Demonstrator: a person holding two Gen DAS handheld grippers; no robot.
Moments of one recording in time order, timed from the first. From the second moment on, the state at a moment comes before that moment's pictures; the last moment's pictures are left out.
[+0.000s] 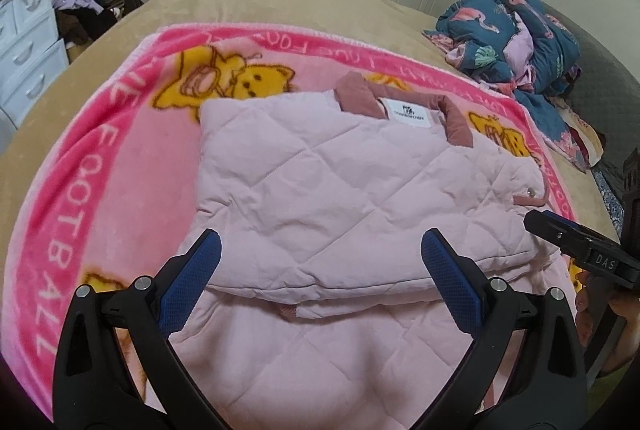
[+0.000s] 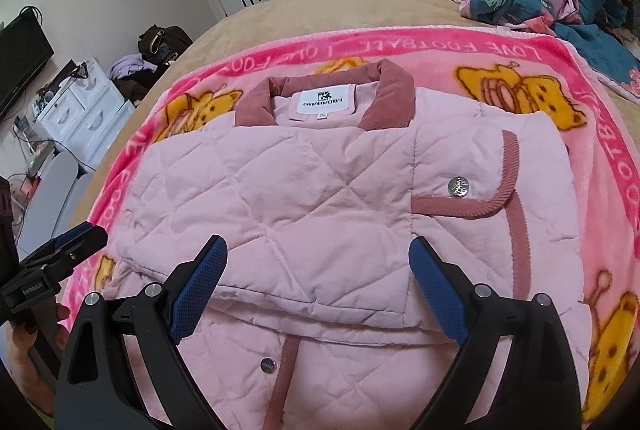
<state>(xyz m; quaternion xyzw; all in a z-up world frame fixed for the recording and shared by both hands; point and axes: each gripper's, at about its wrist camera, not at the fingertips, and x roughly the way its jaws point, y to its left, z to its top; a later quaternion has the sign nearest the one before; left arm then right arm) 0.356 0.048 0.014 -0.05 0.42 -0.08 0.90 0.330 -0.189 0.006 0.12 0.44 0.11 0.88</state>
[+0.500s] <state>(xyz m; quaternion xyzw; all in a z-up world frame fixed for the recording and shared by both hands) 0.327 0.050 0.061 -0.04 0.37 -0.08 0.92 0.300 -0.196 0.049 0.12 0.39 0.12 0.91</state>
